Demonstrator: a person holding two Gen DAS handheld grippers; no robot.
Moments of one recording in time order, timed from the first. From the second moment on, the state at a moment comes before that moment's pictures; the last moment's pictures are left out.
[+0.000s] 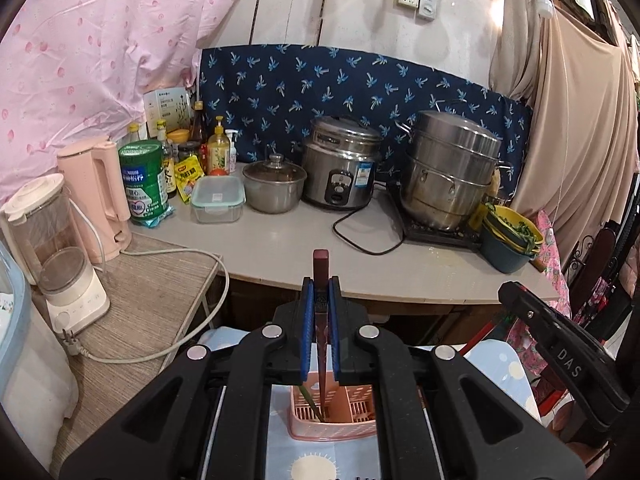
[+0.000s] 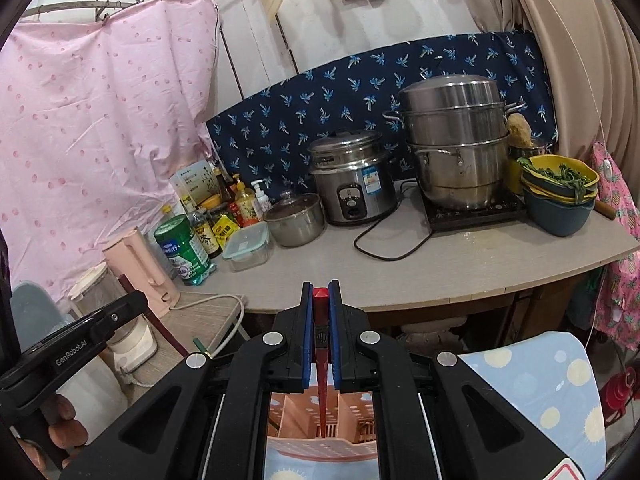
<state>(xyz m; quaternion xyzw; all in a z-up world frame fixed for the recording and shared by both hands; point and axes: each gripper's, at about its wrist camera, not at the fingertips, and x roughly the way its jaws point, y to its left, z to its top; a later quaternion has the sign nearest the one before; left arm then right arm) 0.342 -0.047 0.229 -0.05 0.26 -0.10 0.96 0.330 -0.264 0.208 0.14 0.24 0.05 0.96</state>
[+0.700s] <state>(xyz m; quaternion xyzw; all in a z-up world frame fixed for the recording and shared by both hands) 0.325 -0.044 0.217 -0.05 0.28 -0.08 0.96 0.298 -0.269 0.205 0.14 0.23 0.04 0.96</state>
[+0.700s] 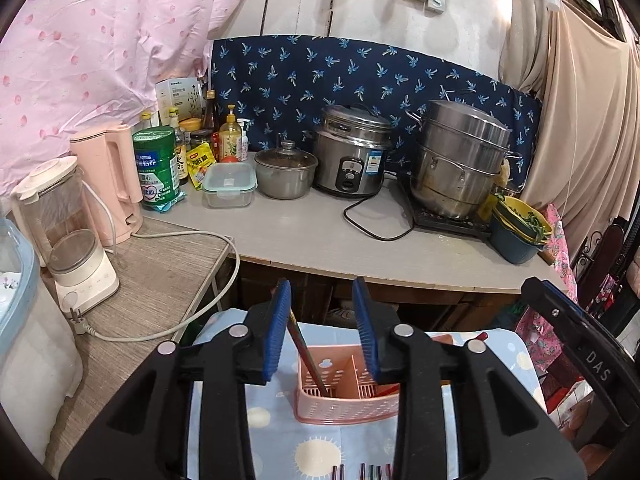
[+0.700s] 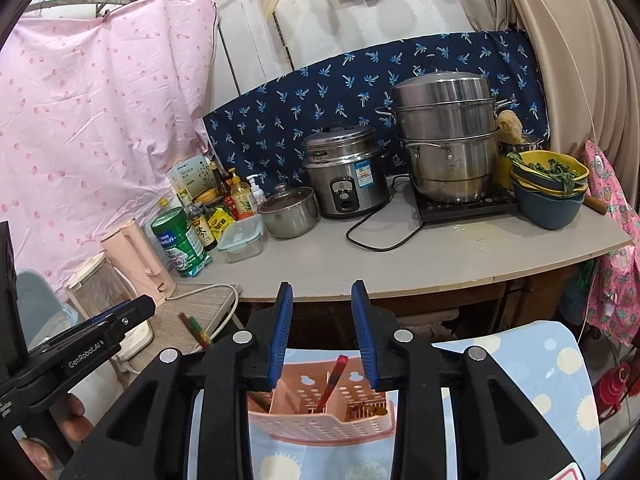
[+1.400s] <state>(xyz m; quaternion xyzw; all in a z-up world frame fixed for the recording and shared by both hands) 0.244 -0.034 0.187 -0.02 0.31 -0.06 0.95 0.190 -0.239 0.169 0.08 0.26 0.05 0.96</state>
